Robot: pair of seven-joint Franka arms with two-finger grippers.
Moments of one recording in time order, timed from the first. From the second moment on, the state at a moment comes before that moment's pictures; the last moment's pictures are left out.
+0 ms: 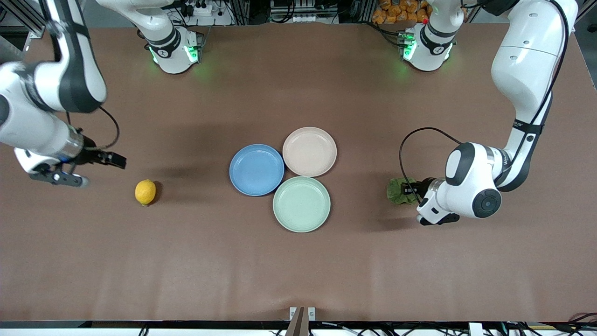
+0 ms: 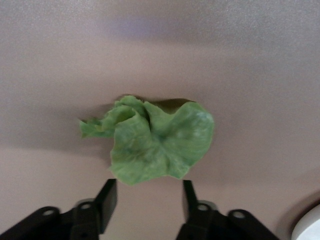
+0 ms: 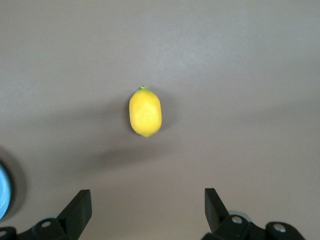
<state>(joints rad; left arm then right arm) 0.08 0.70 -0.33 -1.58 -0.01 1.90 -0.31 0.05 0.08 -0.08 -1.93 -0.05 1.92 0.17</state>
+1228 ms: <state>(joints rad) 0.10 0.32 -0.33 -1.53 0.04 1.74 -0.31 0.05 -0.02 -0.07 -1.64 -0.03 1.66 0.11</state>
